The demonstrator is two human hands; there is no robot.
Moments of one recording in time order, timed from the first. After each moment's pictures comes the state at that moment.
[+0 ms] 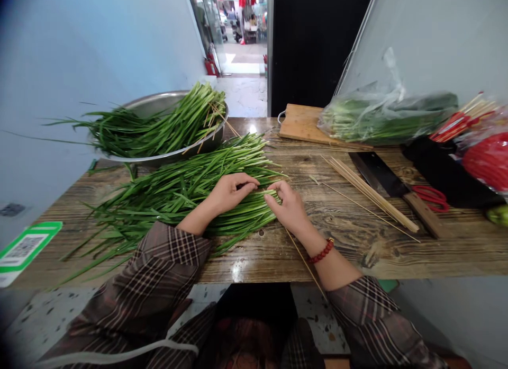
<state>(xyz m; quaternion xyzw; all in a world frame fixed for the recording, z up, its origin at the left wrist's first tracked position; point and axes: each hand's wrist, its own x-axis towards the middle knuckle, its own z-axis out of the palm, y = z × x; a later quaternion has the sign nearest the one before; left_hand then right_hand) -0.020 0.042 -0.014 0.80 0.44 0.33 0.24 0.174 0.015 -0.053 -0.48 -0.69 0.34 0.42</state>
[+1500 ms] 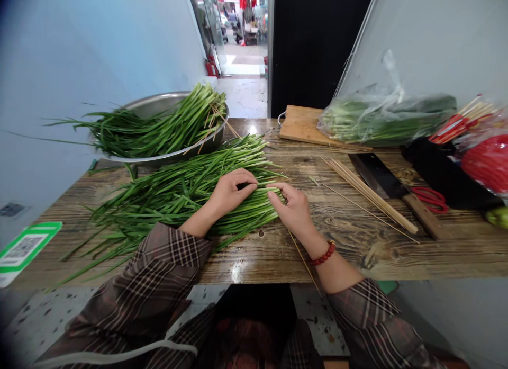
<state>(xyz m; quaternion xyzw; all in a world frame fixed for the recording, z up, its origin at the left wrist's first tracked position) -0.013 0.041 -0.012 0.78 0.43 0.39 0.20 0.177 0.010 -0.045 -0.47 -0.66 0.33 0.49</state>
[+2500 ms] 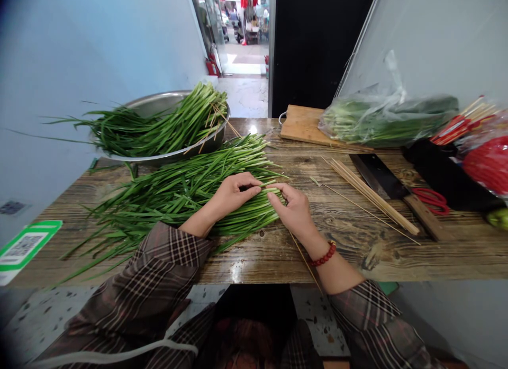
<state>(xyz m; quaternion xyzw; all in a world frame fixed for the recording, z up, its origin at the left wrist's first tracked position) -0.011 0.040 -0.015 0.77 0.40 0.40 0.30 0.176 0.010 -0.045 -0.43 -0.68 0.33 0.50</state>
